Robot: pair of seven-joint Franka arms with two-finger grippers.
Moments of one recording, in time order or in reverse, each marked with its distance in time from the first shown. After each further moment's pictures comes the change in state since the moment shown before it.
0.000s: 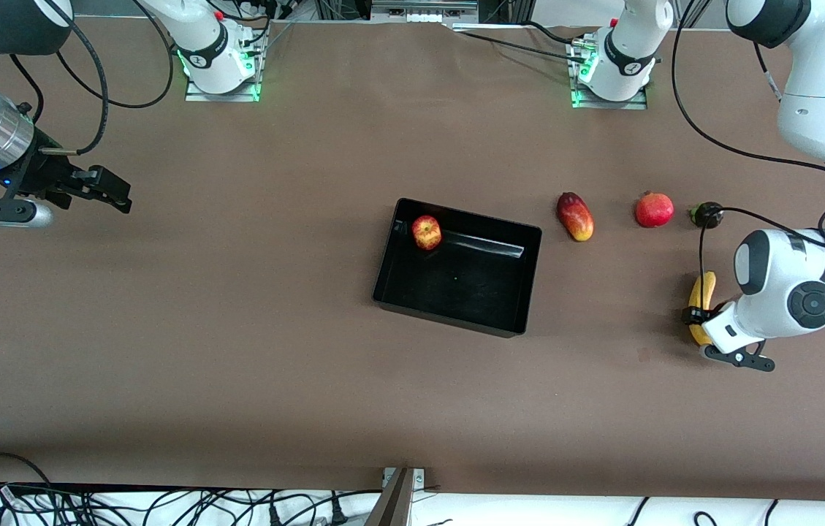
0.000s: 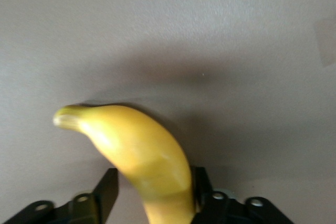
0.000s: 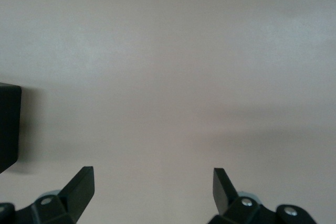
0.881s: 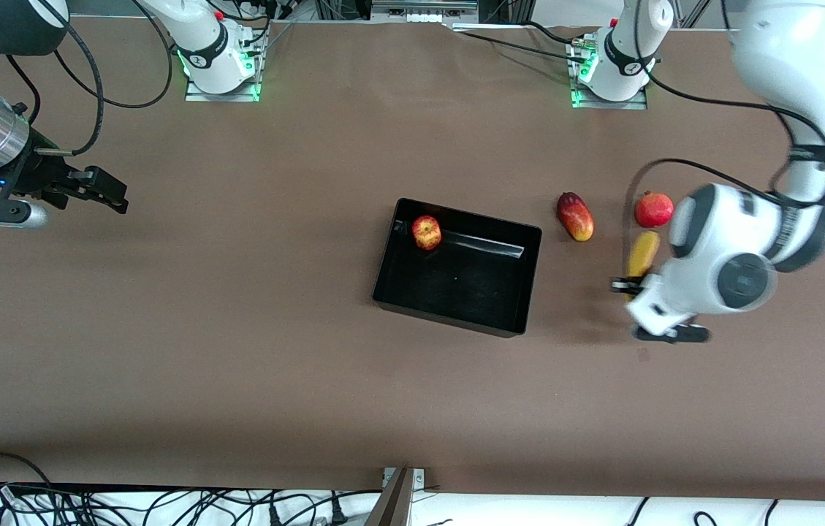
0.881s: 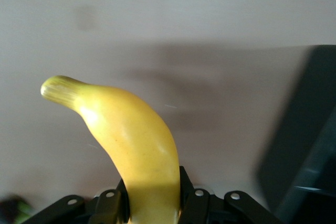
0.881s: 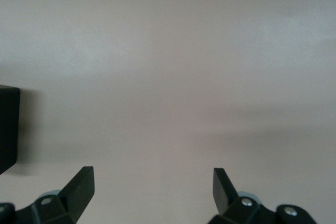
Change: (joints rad) left arm -0.357 -0.232 -0.084 0.050 -0.201 -0.430 -0.591; right arm -0.003 0.000 -0.005 0.001 0.000 0.000 0.000
